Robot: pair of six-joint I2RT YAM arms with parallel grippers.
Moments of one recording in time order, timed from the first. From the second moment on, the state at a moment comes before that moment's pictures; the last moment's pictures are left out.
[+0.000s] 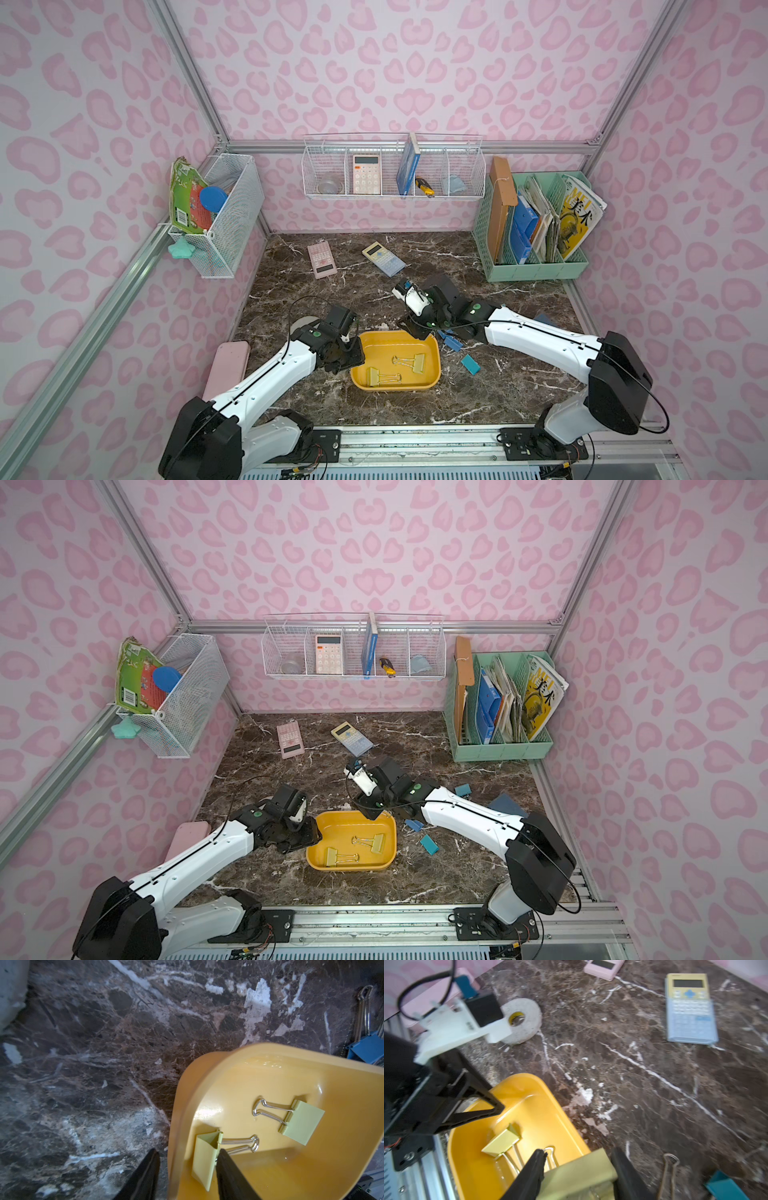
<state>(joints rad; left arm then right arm) -0.46 1.15 0.68 -0.74 0.15 -0.68 0.93 1.56 1.12 -0.31 -0.16 0.01</state>
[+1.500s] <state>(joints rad) -0.46 1.12 0.67 -0.78 0.07 -0.73 1.10 1.80 1.06 -0.13 -0.37 -0.16</state>
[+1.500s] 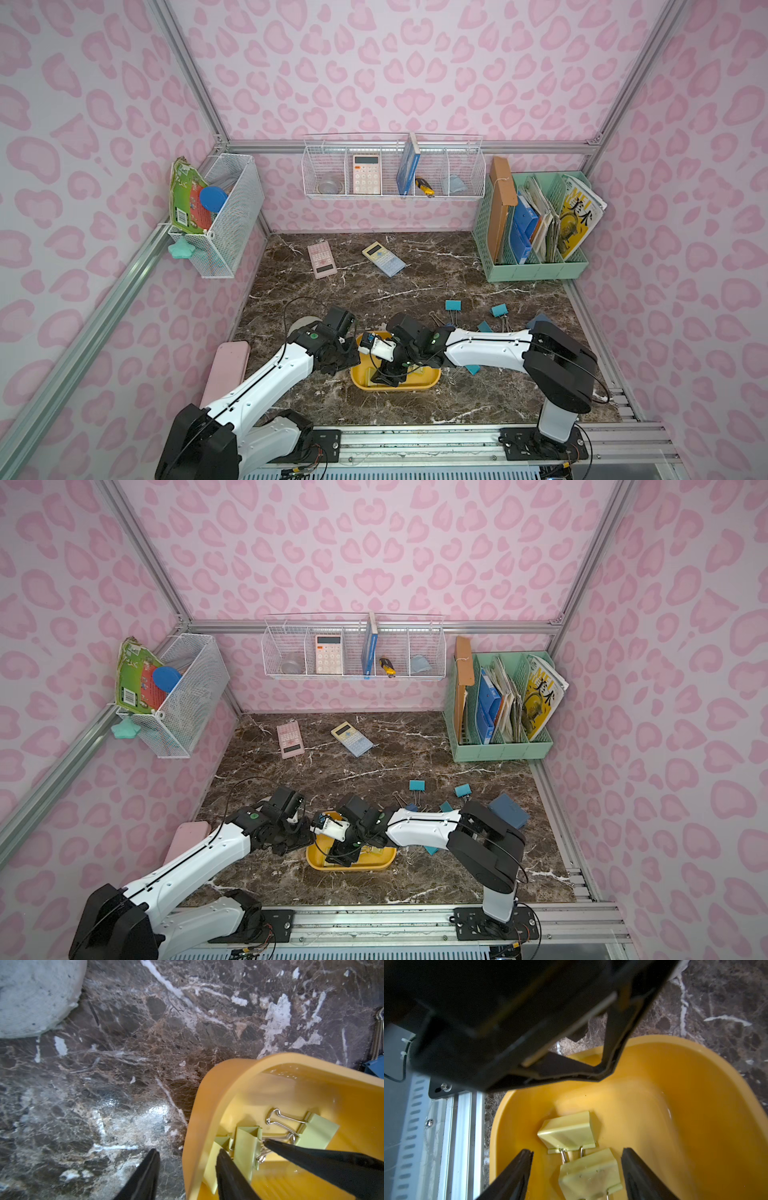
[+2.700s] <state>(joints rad) -0.47 1.17 0.68 -0.72 0.15 -0.68 0.52 1.65 1.00 -0.30 0.14 0.45</state>
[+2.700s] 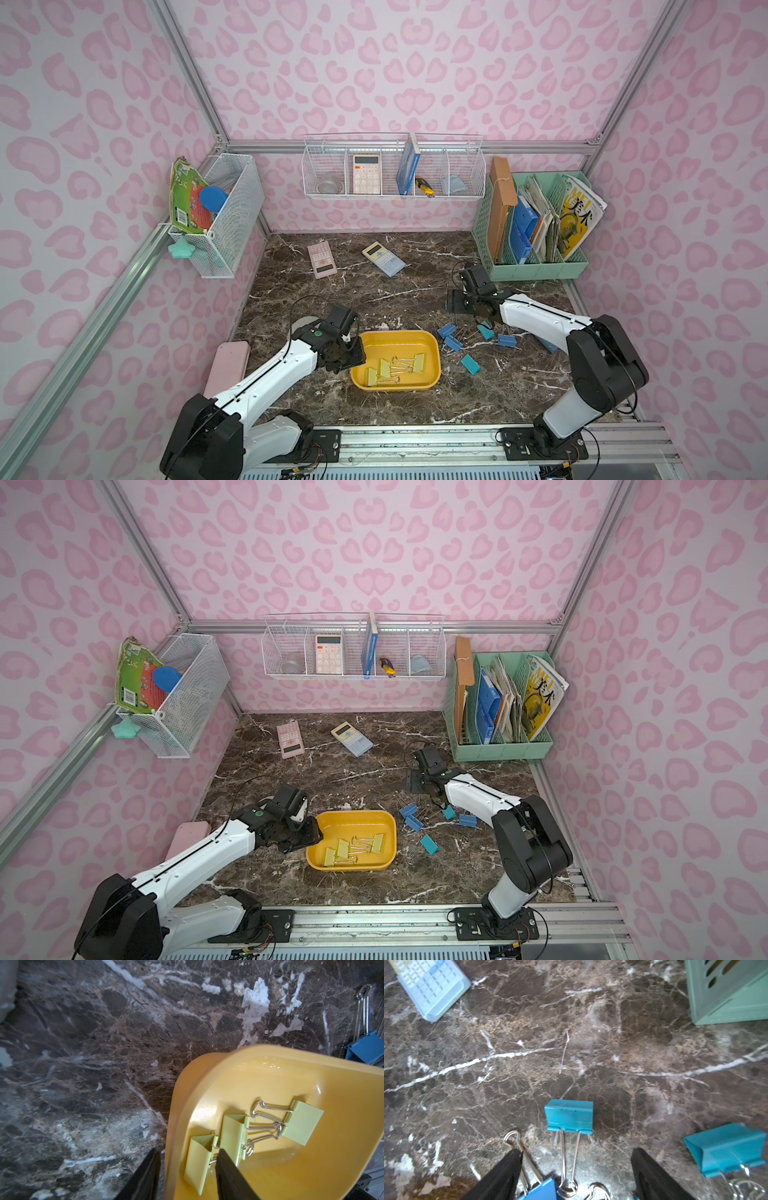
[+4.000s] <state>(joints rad) -0.47 1.17 0.68 -0.72 0.15 -0.68 0.56 1.93 1.15 -0.26 0.25 0.48</state>
